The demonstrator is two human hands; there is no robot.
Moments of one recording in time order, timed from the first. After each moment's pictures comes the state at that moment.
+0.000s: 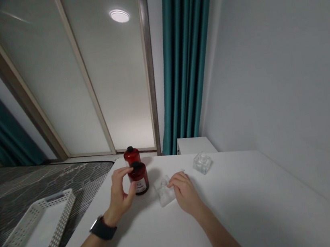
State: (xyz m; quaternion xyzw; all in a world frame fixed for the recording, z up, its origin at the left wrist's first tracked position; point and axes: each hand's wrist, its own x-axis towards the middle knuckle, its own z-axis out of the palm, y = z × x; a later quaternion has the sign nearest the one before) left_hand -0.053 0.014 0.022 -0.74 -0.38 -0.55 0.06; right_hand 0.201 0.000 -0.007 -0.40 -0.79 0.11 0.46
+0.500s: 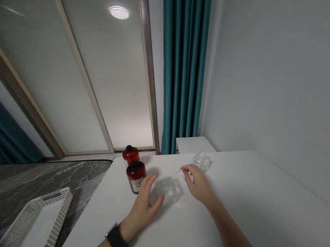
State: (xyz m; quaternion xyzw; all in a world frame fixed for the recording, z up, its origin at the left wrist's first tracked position) left_hand 0.005 -0.011 -0.015 -0.79 -0.39 -0.42 -0.21; right_hand 0.243 0.012 0.005 -0.52 -0.72 0.08 0.45
